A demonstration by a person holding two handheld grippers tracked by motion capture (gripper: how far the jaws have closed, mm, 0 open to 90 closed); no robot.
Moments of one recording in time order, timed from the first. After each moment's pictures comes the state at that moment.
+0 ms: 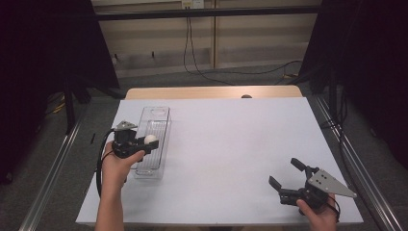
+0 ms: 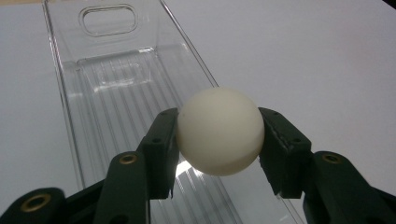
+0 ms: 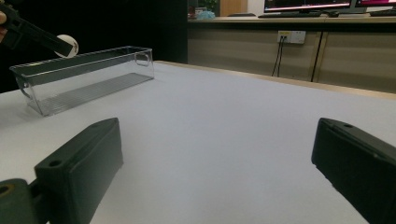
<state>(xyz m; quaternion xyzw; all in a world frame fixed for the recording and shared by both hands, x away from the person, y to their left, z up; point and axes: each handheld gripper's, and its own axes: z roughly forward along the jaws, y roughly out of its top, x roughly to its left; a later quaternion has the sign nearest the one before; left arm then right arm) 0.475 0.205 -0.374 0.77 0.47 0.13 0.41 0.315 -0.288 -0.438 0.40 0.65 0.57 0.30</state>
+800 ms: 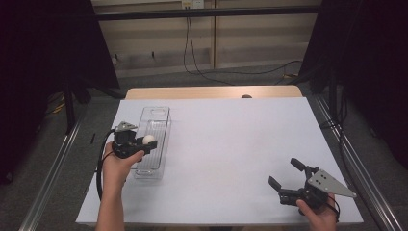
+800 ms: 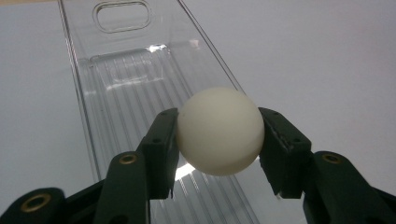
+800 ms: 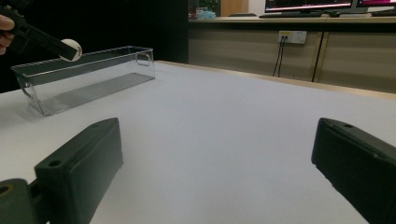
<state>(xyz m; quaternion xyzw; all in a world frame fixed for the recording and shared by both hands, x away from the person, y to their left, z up) 0.479 0.209 -0.382 0.78 0.47 0.14 0.39 0.315 -0.288 -0.438 0.40 0.65 0.57 0.30</state>
